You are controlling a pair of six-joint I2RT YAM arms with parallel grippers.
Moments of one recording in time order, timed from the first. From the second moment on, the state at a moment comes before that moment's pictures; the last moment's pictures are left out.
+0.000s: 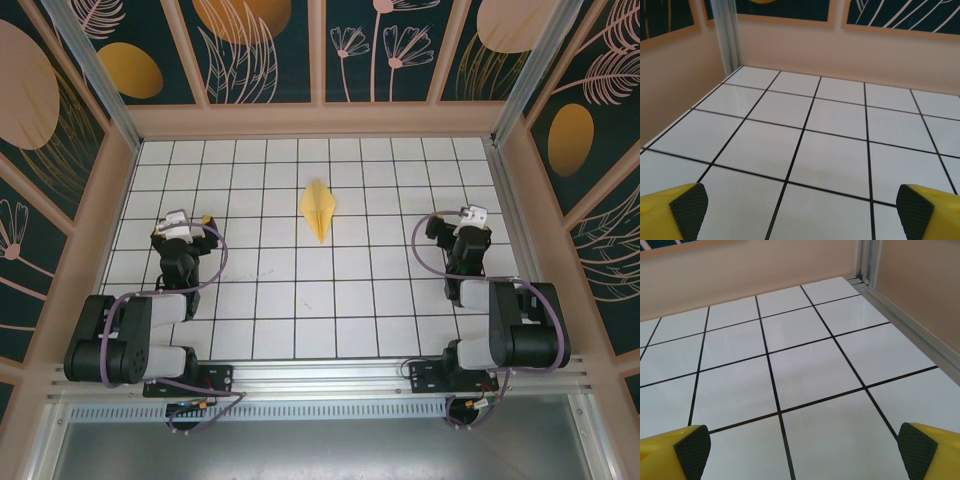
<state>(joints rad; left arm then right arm) -0.05 1.37 0.23 0.96 -0.23 -0.12 -0.02 1.40 0.28 0.83 0.15 0.16</state>
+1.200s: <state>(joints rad) 0.02 1.53 0.20 1.26 -0.08 -0.10 -0.02 1.53 0.23 1.12 0.06 0.13</state>
